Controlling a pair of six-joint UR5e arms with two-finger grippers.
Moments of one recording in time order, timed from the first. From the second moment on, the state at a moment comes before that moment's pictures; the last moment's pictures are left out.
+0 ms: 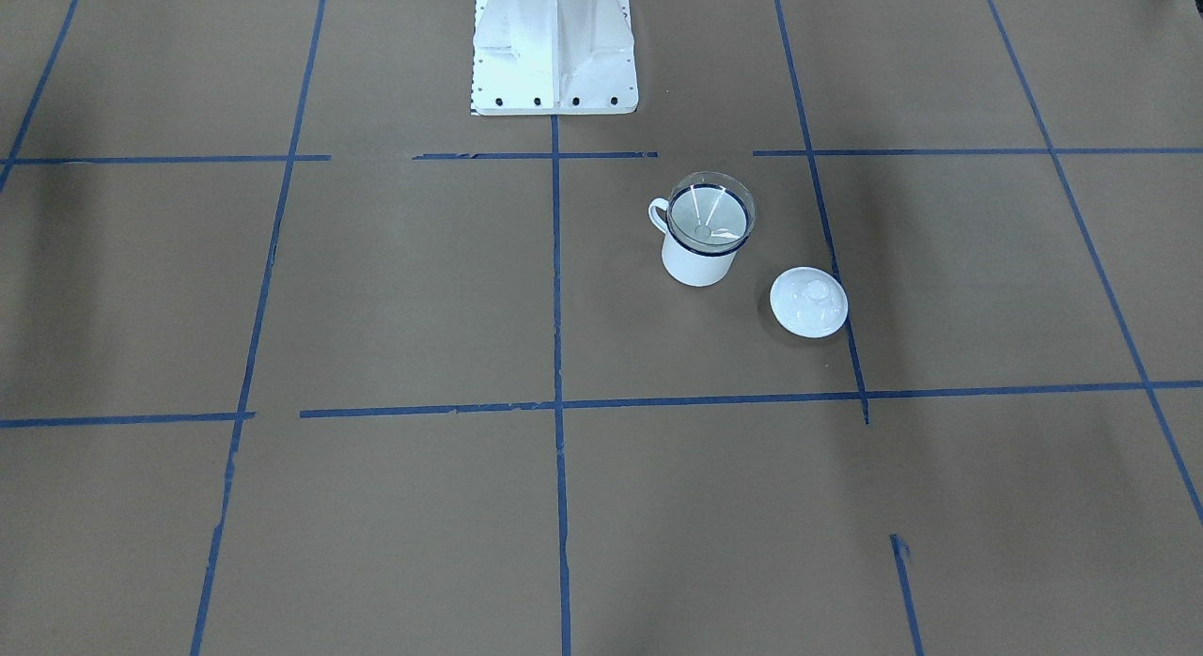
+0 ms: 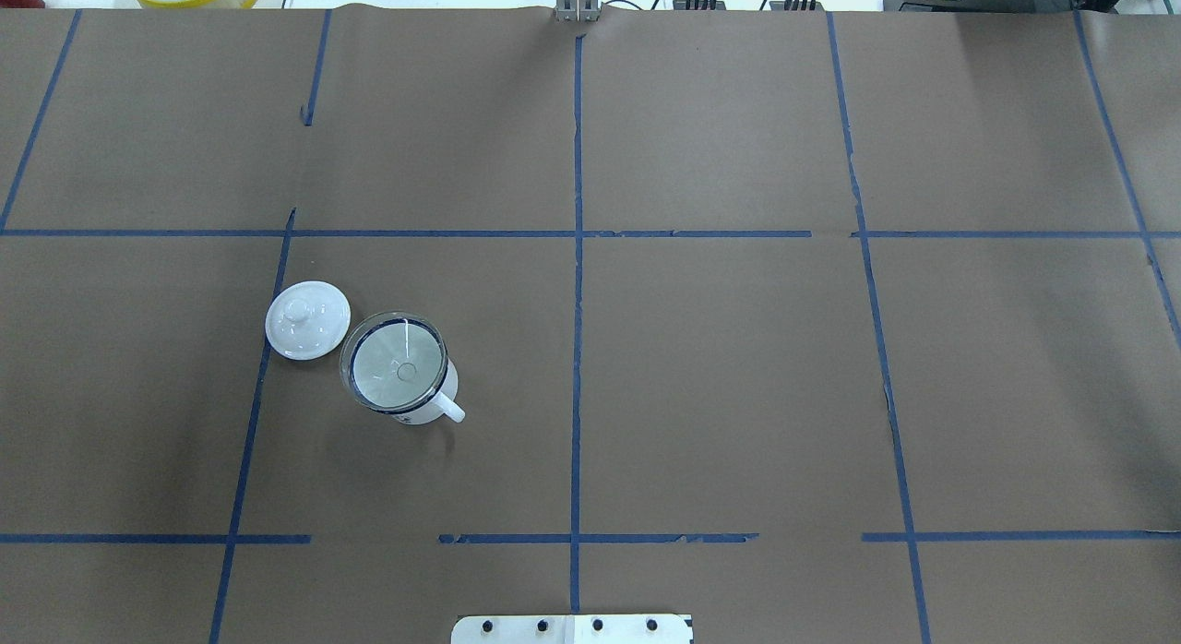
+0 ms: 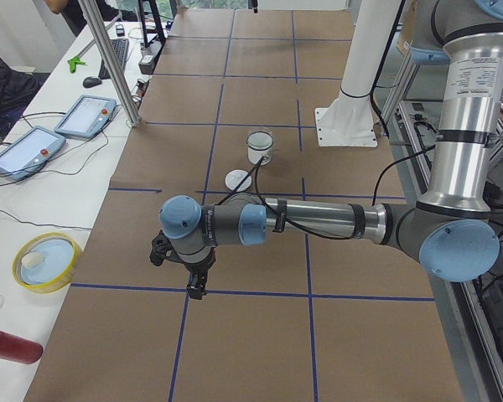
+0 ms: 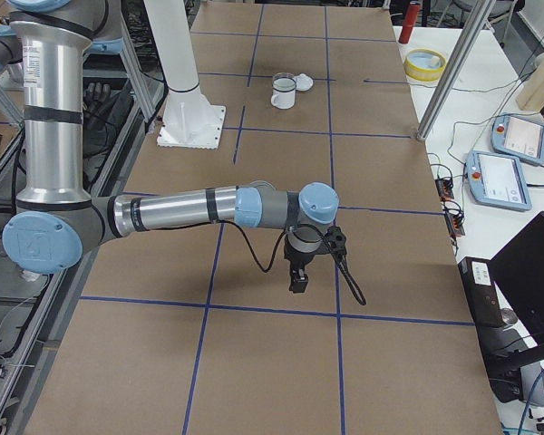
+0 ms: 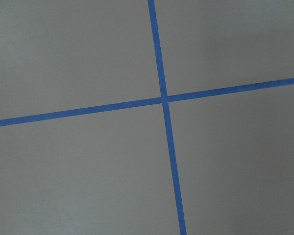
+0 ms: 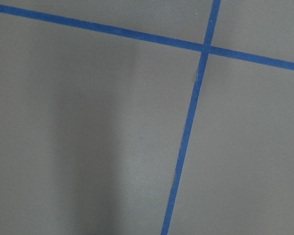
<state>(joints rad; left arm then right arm) -1.59 -1.64 -1.56 -1.46 -2.38 0.20 1.45 -1.63 1.79 -1.79 2.31 -0.13</state>
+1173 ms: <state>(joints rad) -1.59 -1.82 -1.78 -1.27 -2.35 -0.05 1.45 -1.63 1.79 -1.79 2.31 -0.13</state>
